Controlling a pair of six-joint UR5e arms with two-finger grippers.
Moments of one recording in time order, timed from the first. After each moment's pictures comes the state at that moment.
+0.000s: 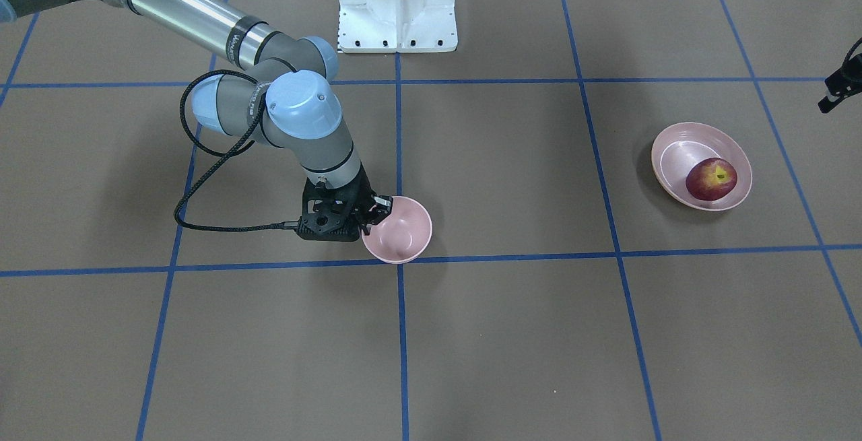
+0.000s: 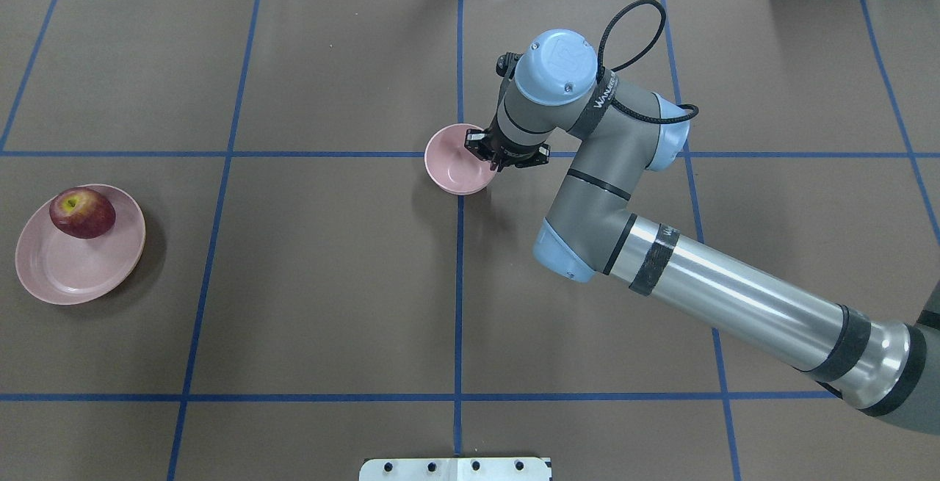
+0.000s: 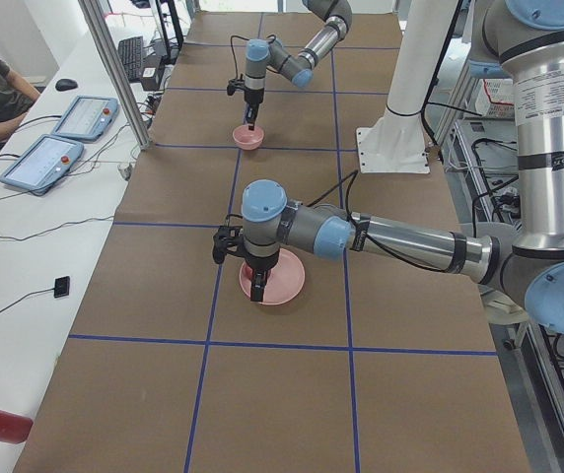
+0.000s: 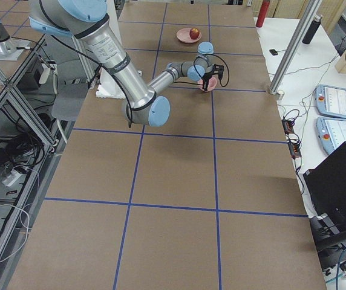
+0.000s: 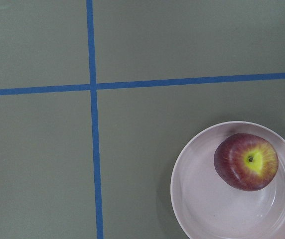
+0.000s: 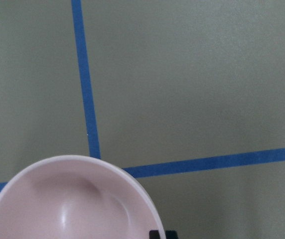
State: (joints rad) left arm -1.40 -1.41 -1.91 -1.70 -2.33 -0.27; right arm 0.64 -0.78 1.33 -1.24 1.94 1.32
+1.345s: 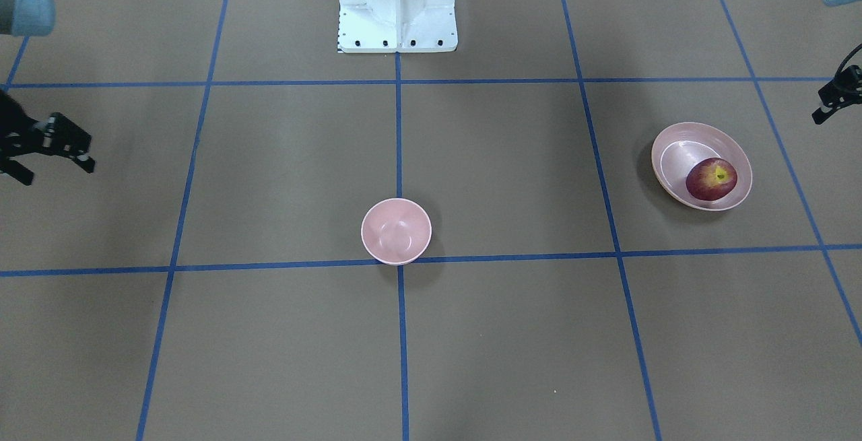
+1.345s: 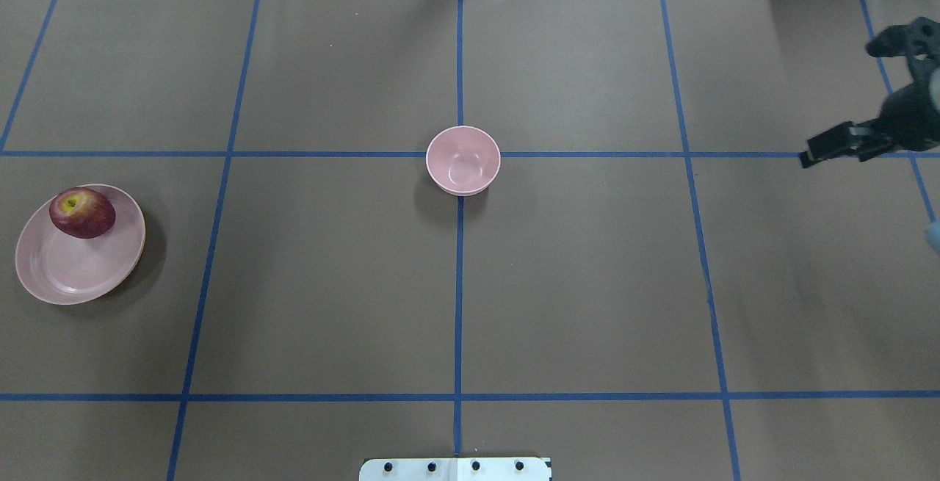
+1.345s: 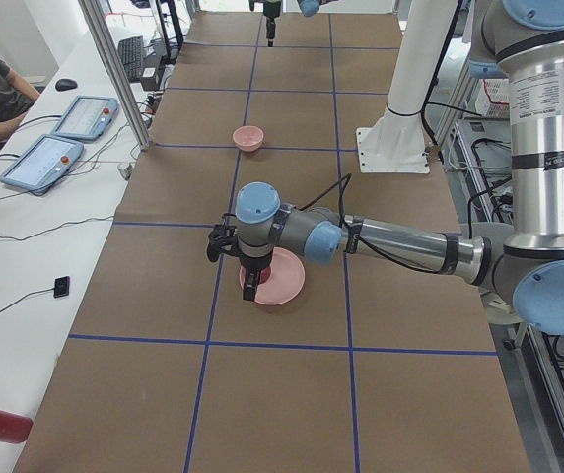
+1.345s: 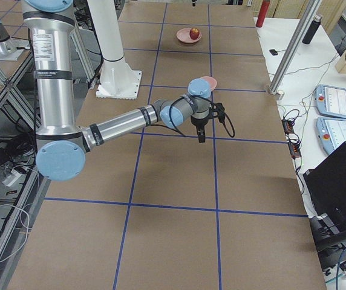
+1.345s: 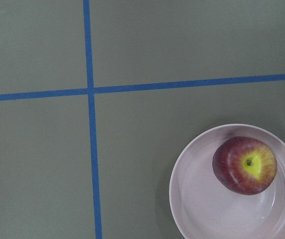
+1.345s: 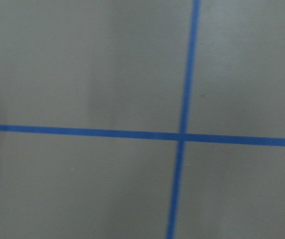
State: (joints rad) left arm -1.36 -1.45 -1.83 -1.81 -2.33 -0.27; right arm 1.17 -1.60 1.88 -1.30 2.29 0.47
